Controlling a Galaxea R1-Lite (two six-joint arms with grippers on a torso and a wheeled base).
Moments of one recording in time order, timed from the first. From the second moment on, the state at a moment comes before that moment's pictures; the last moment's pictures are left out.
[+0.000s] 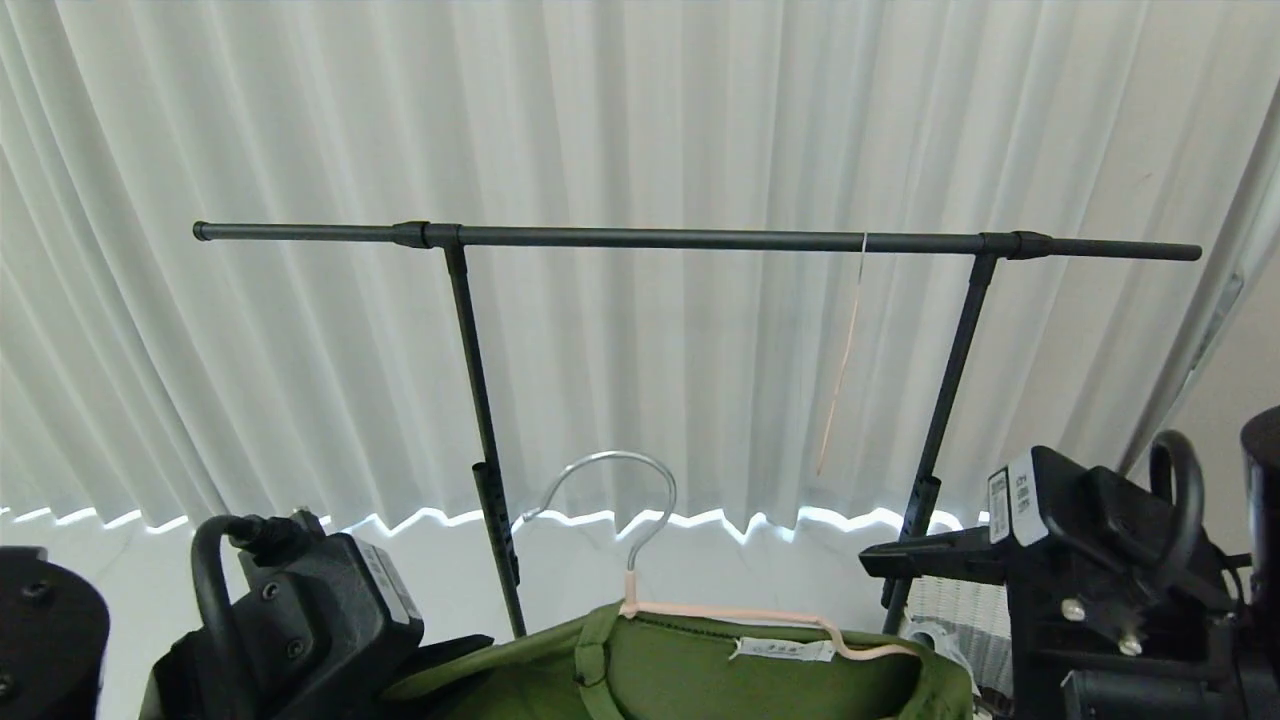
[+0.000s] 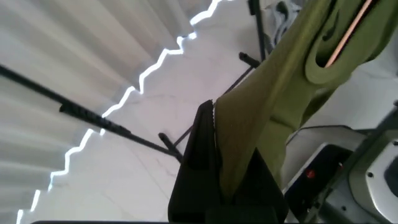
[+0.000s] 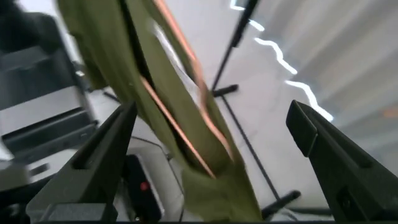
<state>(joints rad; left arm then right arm) -0.95 1.14 -0.53 -0.07 0.24 0.19 1.00 1.31 -0.70 -0.15 0.15 -0.12</state>
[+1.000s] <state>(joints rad) -1.05 1.14 -0.51 -0.10 0.24 0.28 1.15 1.45 -0.77 -0.05 0.14 -0.13</state>
